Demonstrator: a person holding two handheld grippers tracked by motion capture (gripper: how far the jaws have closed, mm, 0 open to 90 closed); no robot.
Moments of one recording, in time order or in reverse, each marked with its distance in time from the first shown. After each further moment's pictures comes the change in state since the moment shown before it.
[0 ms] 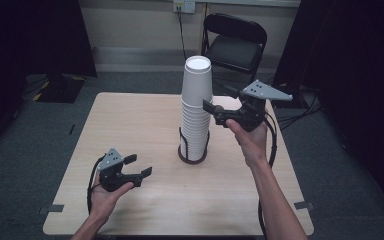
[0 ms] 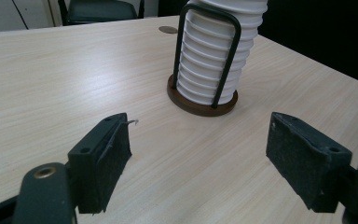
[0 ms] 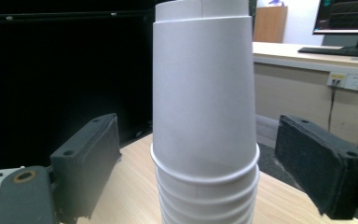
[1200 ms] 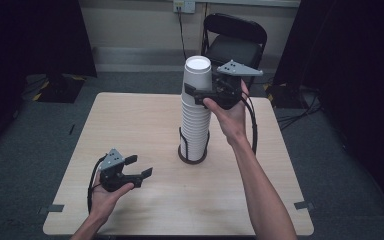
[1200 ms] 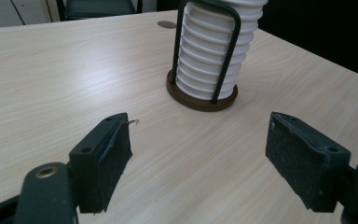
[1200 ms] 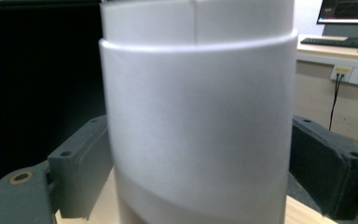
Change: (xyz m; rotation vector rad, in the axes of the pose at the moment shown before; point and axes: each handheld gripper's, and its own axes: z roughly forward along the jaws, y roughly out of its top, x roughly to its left) left arm 0.000 -0.001 0.001 0.021 0.003 0.007; right arm -0.007 0.017 0.068 0.058 -0.017 -0.001
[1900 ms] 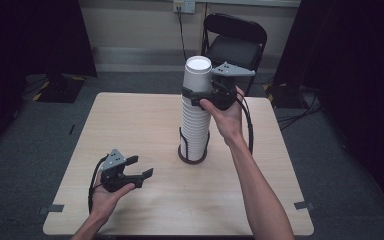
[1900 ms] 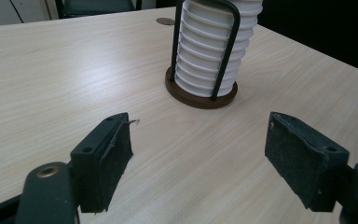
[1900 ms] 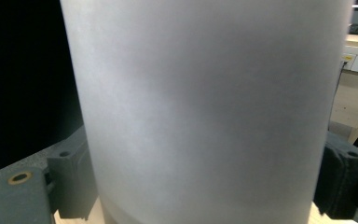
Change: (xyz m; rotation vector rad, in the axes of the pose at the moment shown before) left arm -0.002 0.000 0.002 0.013 -0.007 0.015; right arm -0.001 -0.007 0.012 0.050 -0.004 -0.002
